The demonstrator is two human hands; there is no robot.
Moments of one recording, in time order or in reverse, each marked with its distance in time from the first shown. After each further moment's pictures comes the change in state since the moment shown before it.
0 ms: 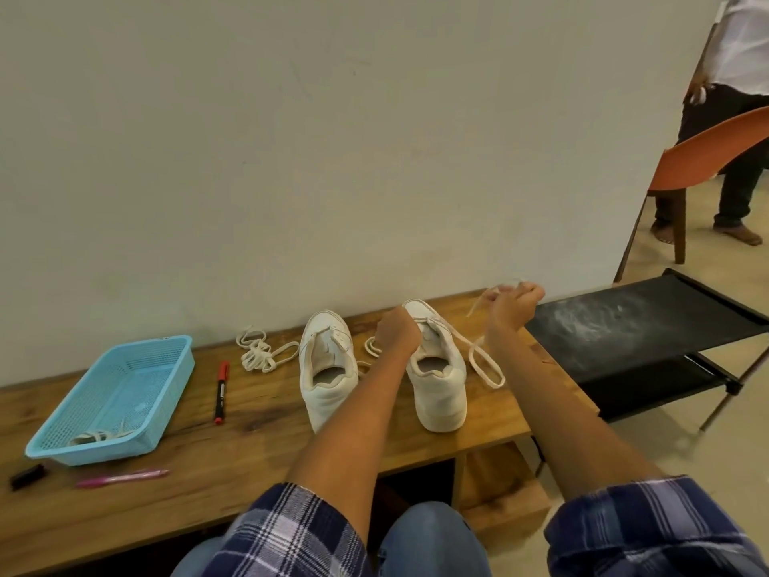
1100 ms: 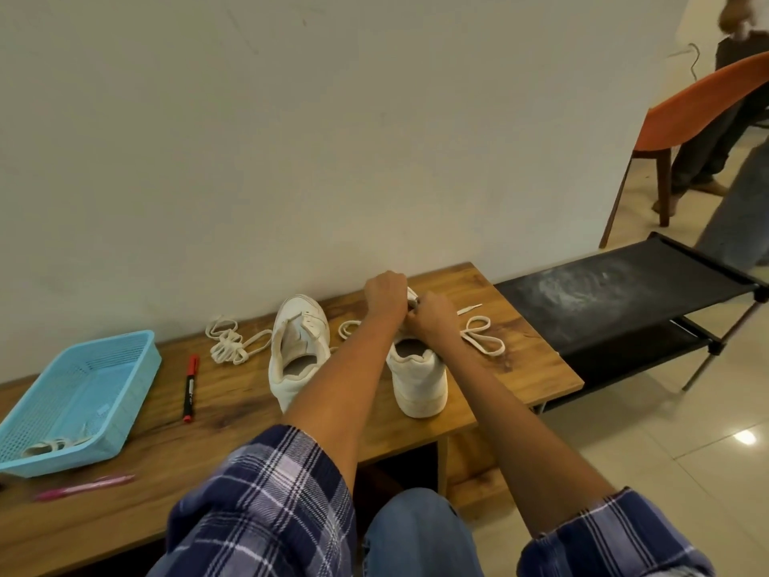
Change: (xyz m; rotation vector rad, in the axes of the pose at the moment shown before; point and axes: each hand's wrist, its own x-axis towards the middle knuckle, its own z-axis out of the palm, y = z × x) left_hand 0.023 0.024 0.010 0.489 0.102 0.350; right_hand -0.040 0.038 0.003 -1.239 -0.749 -0.358
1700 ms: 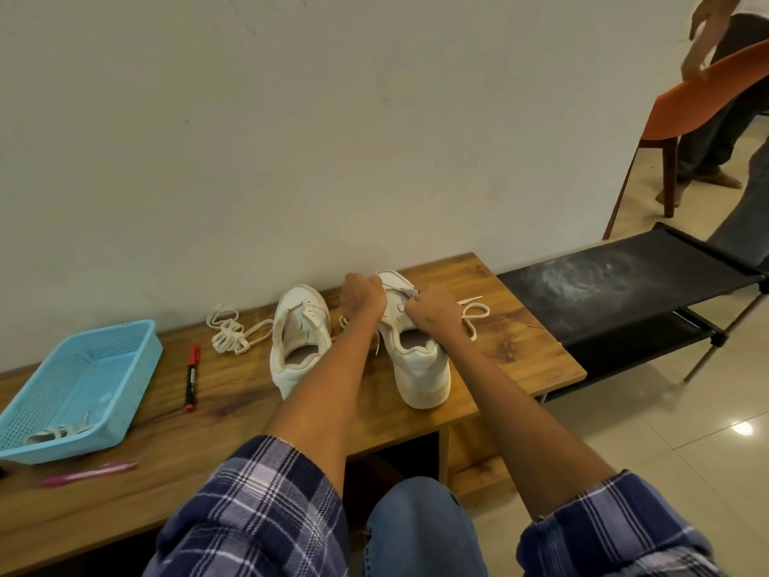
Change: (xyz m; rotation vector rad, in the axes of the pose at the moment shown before) left_hand -0.001 -0.030 0.023 -0.699 0.093 -0.539; right_hand -0.005 -0.002 -0.003 0.052 -0.050 -0.001
